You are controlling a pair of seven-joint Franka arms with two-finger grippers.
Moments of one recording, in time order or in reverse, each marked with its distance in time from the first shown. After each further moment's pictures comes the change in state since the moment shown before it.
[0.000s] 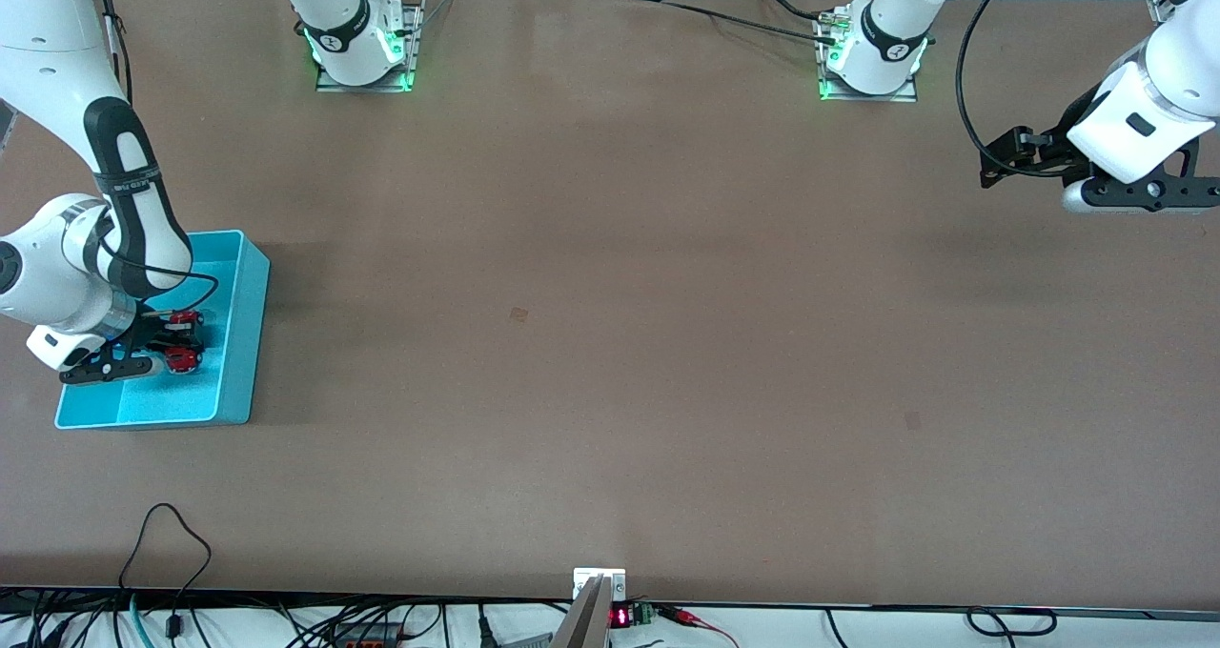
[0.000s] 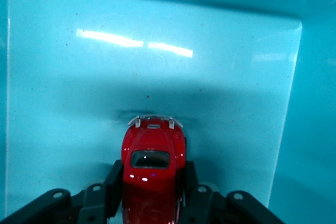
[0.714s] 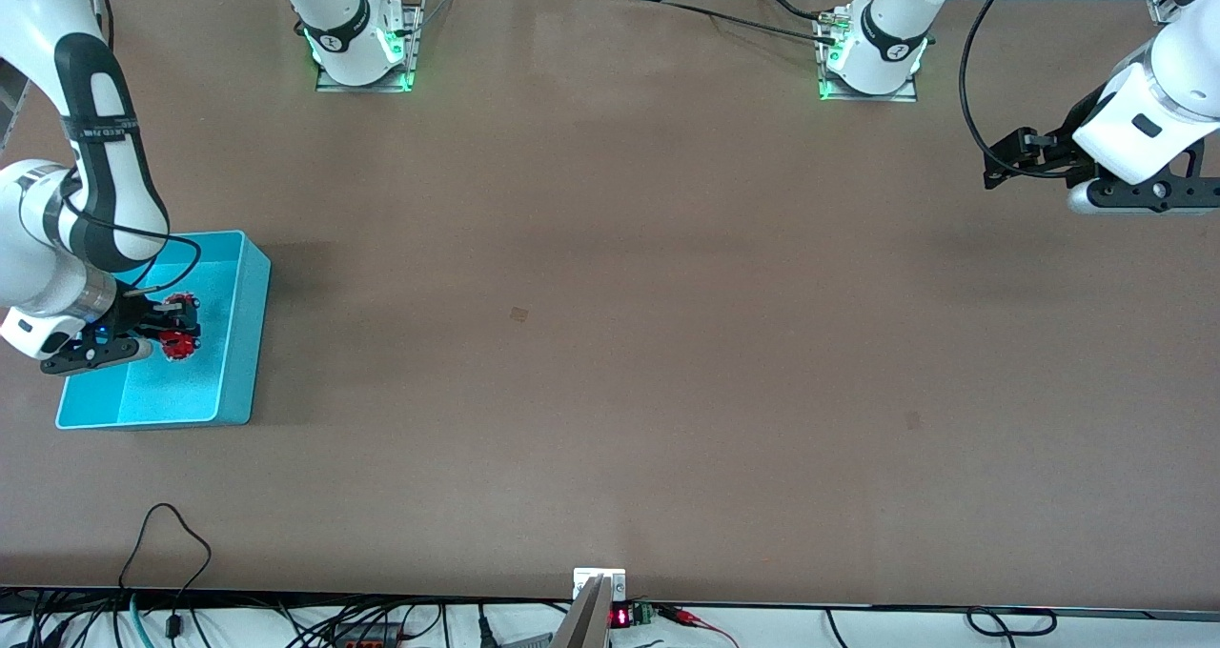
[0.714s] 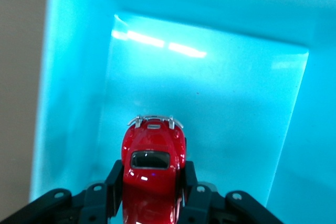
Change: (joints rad) left arm 0.005 0.000 0.001 0.000 0.000 0.002 0.000; right arm 0.047 -0.149 -0.002 -0.025 0.001 -0.167 -0.020
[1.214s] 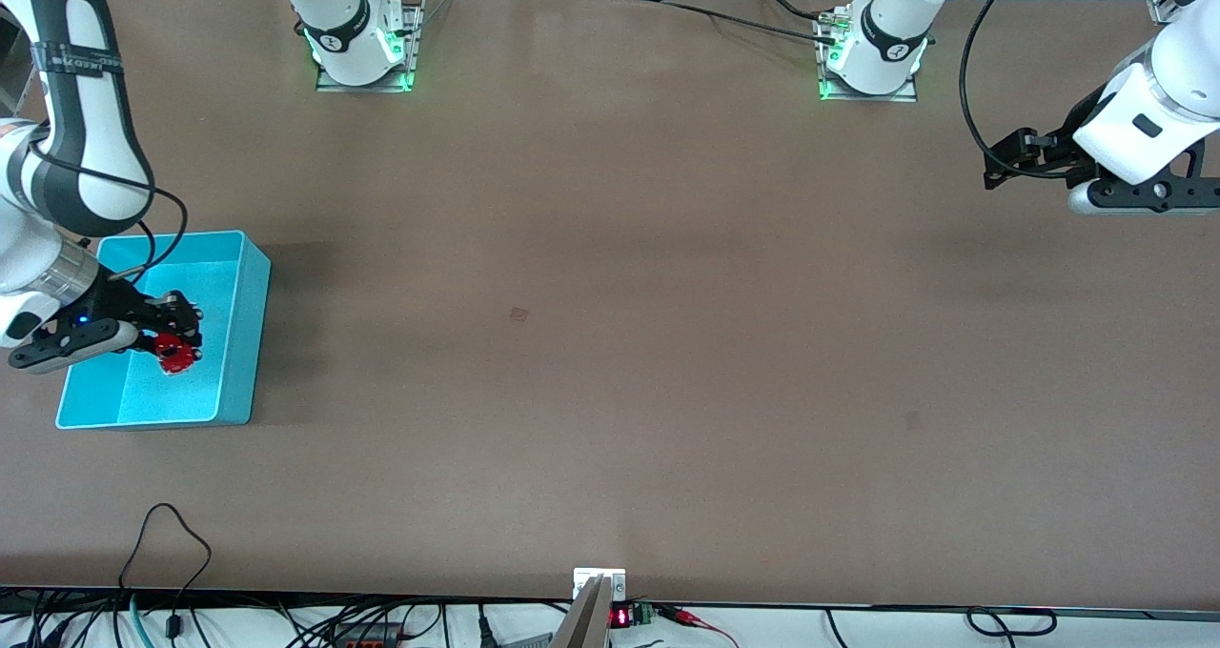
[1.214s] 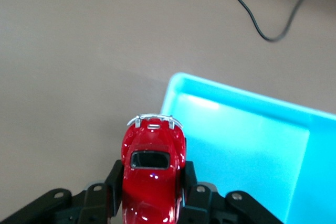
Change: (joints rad) left arm 0.001 0.000 0.000 -0.001 0.000 0.001 0.000; right arm 0.069 -0.164 0.001 -0.023 0.146 -0.007 -0.118
